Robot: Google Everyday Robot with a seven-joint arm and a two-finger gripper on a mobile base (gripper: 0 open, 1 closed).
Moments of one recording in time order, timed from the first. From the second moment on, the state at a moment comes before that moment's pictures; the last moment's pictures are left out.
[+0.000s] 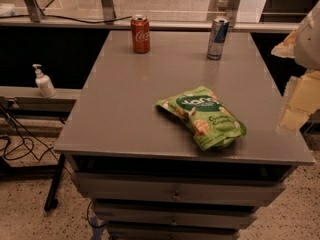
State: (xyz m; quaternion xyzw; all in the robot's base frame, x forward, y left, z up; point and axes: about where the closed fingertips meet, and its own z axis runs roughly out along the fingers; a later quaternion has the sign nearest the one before) arm 0.438 -0.216 0.977 -0.60 0.78 -0.04 0.16
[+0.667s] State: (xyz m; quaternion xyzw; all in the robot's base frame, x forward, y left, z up) arm 0.440 -0.204 0.965 -0.60 0.78 -0.03 0.18
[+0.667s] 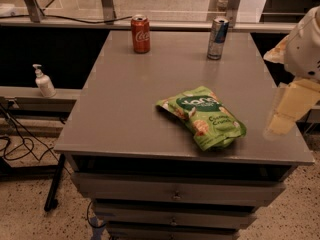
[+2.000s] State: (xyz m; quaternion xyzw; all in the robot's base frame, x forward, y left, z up) arm 0.483 -0.134 0.863 -0.48 0.83 0.06 0.26
